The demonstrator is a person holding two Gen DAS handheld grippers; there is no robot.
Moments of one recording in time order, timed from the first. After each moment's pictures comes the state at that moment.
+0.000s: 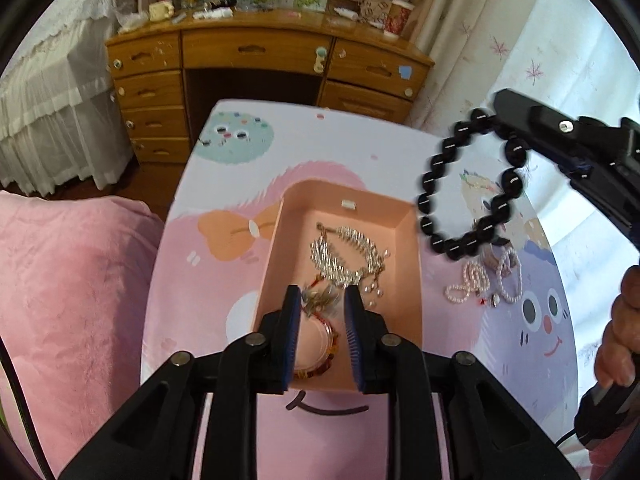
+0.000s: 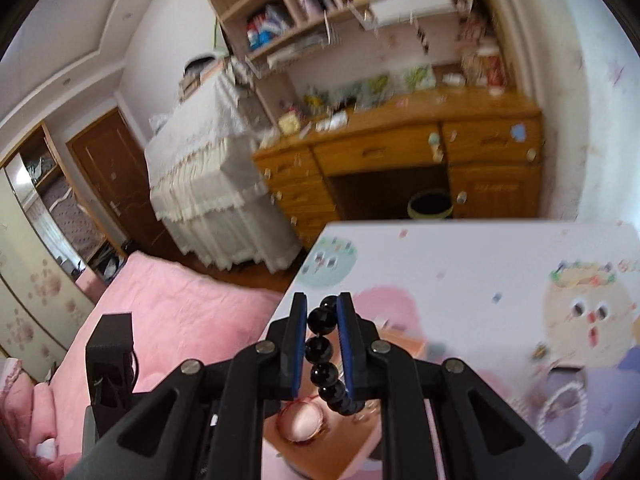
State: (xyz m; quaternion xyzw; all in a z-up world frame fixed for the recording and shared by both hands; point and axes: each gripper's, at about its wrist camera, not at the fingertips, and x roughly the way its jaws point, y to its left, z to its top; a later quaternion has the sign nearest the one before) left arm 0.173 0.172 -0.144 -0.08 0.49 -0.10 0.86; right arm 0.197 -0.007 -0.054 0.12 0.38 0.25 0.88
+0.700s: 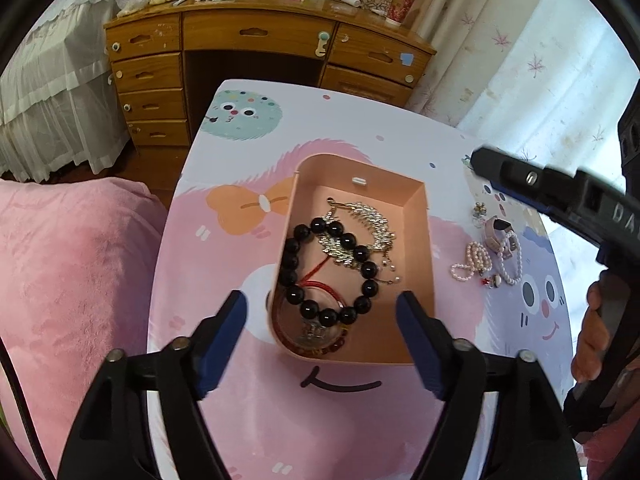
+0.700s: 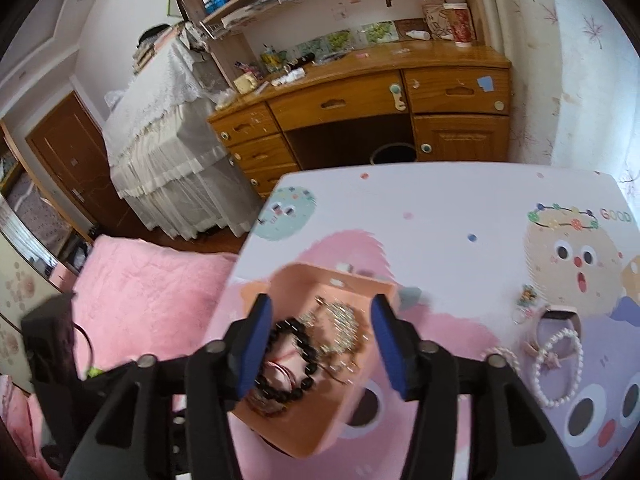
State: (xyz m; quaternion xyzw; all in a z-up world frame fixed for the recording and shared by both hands) left arm 0.163 0.184 -0.151 -0.08 0.51 -0.11 0.85; right arm 0.193 -0.015 -0.093 0.09 0.45 0.17 0.87
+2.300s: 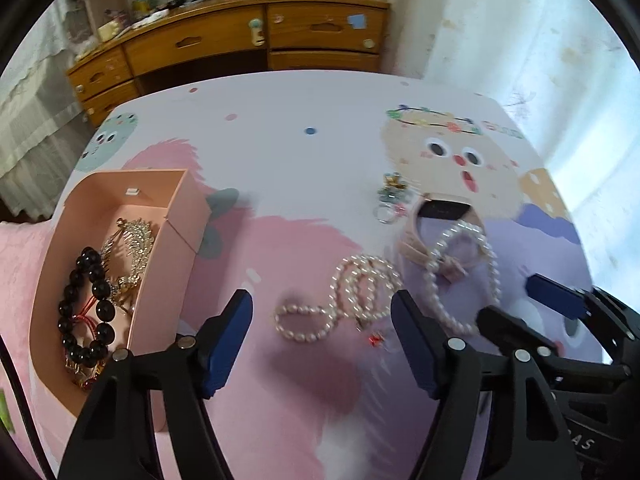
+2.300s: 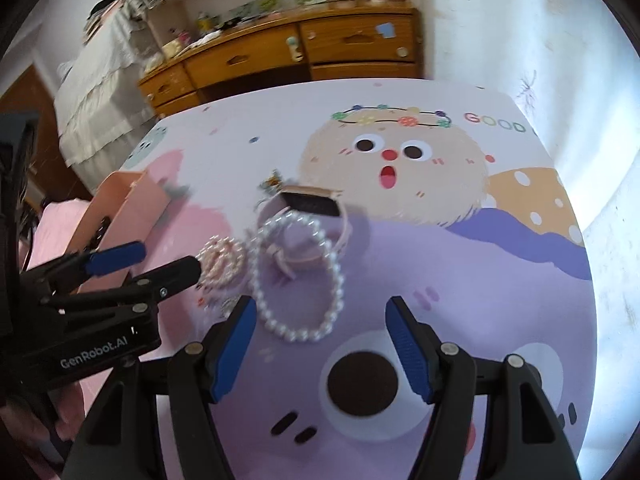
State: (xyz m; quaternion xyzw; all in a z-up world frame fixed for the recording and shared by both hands) left arm 0.206 -0.051 -0.203 0.00 0.51 -0.06 0.86; right arm 0.159 -0.210 -0.181 0.04 0.51 0.10 0.86
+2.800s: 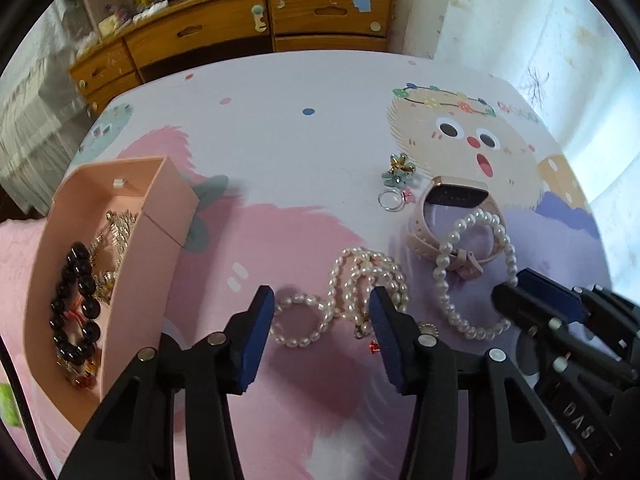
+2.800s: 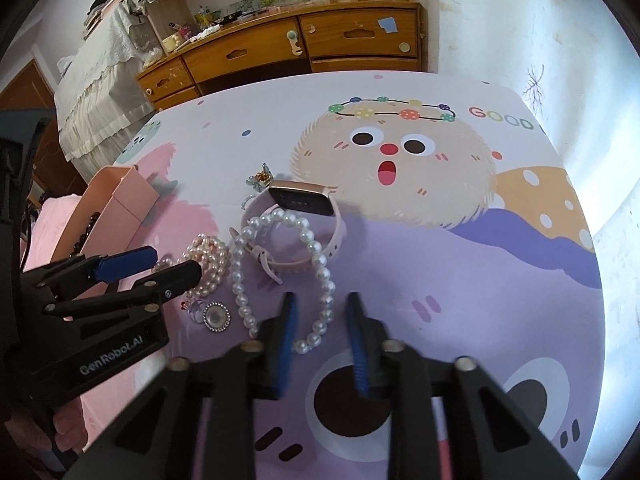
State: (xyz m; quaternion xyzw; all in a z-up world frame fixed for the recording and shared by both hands) left arm 0.214 -0.066 -0.218 0.04 0.54 -0.05 0.84; right arm 0.168 -0.209 -0.193 0.04 0.51 0.11 0.85
